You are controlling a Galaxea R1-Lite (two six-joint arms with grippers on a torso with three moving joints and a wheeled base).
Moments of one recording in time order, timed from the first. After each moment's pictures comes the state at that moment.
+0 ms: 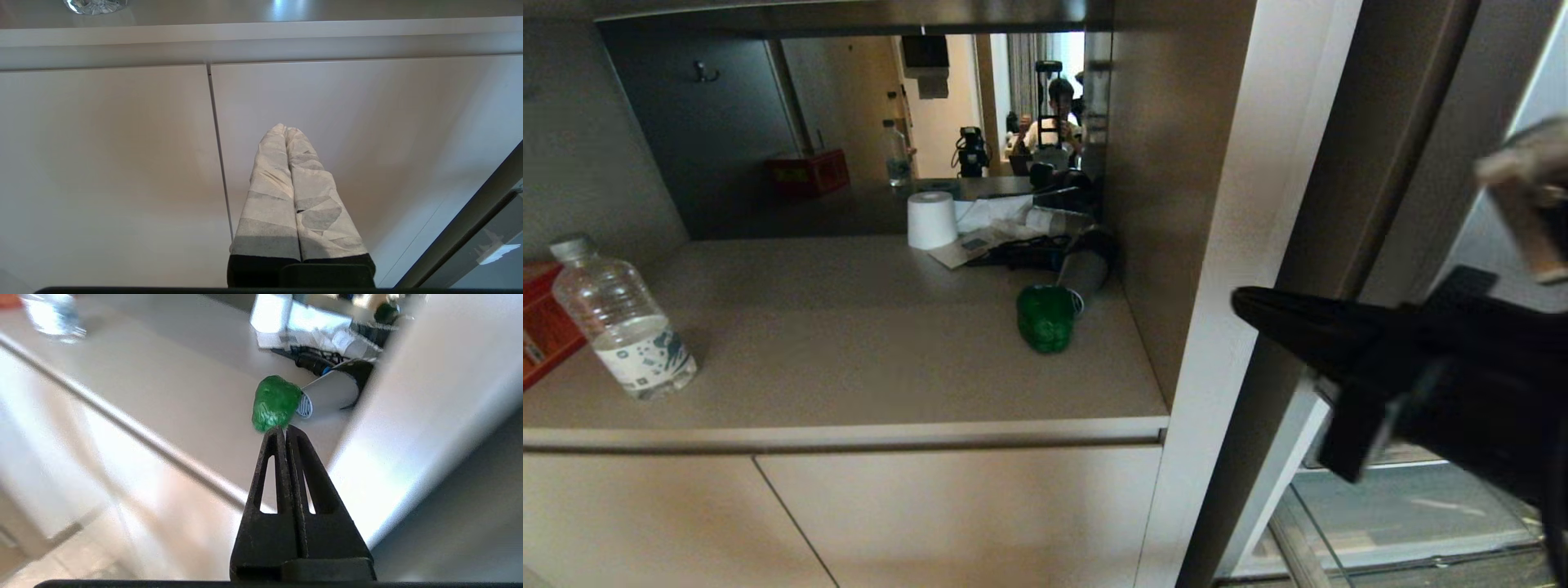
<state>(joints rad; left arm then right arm) 0.00 0.00 0.00 0.00 0.00 -0.01 0.99 1.25 -0.79 -0.48 -0.41 -0.14</state>
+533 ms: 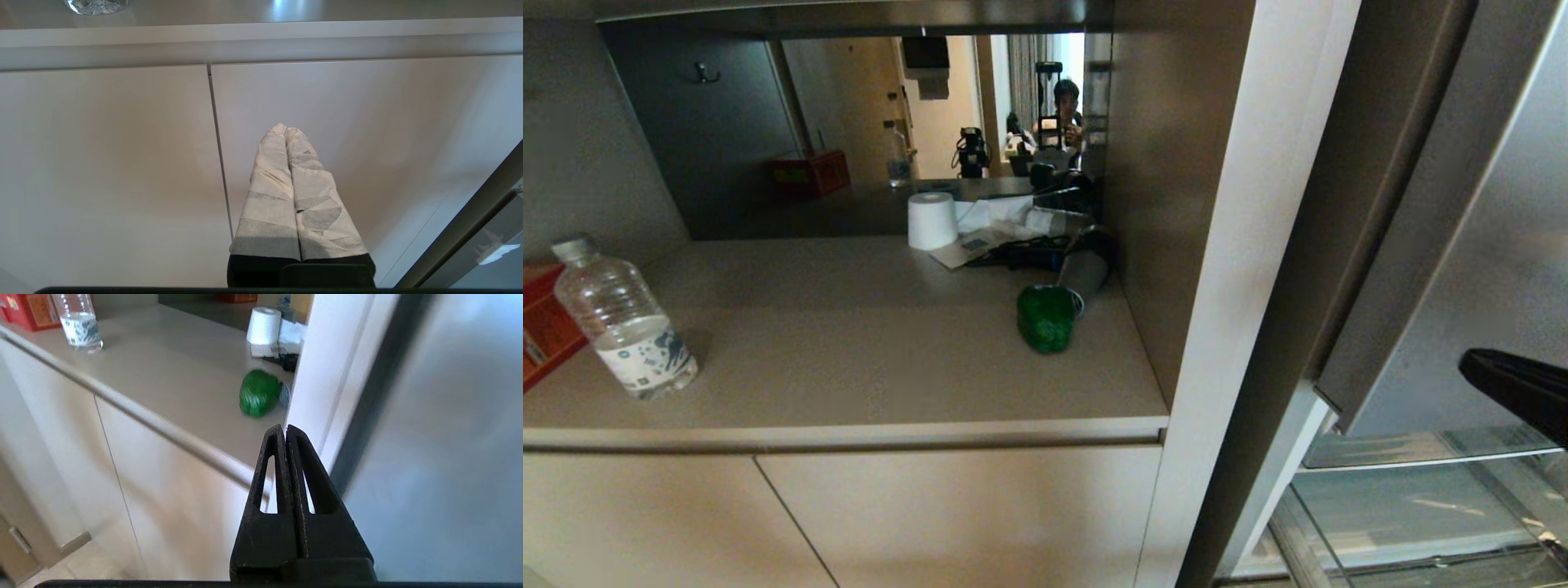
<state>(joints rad) 0.00 0.00 0.00 0.00 0.00 -0.01 0.92 0.86 -0.53 -0.44 -0.31 -0.14</state>
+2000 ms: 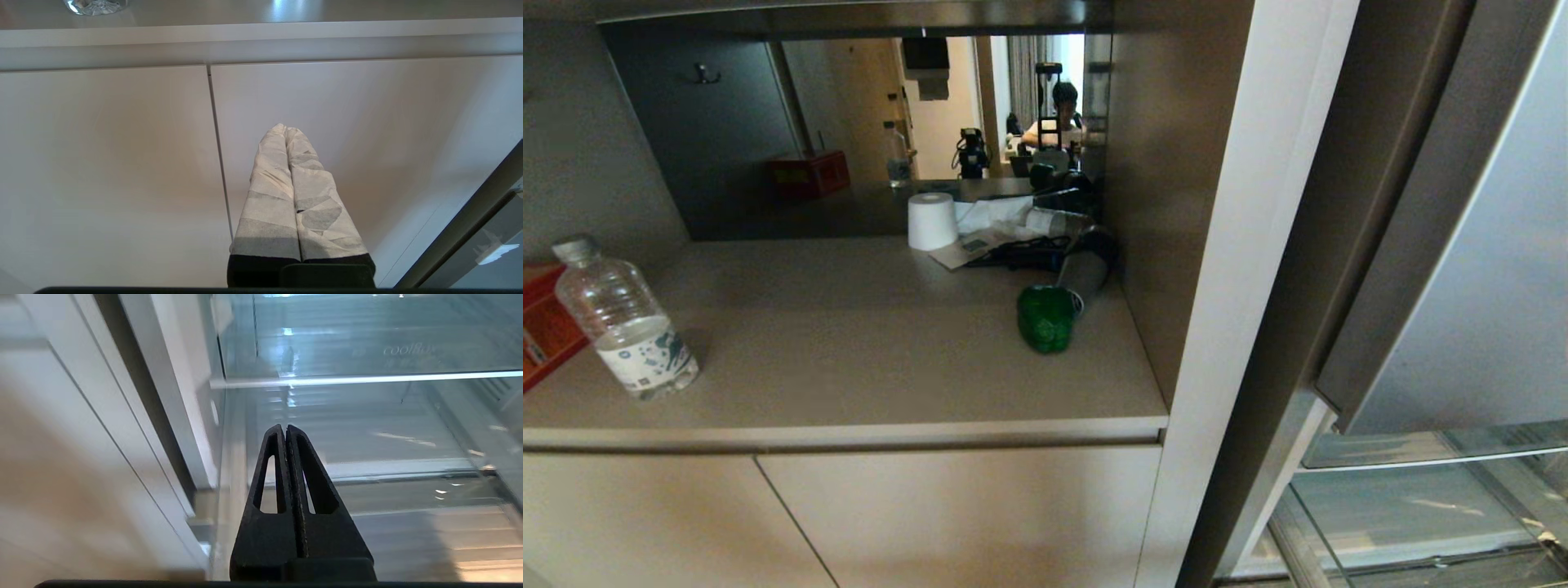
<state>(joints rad) 0.00 0.00 0.00 0.00 0.00 -0.01 -0.24 0.32 0.00 -0.19 0.21 -0.03</state>
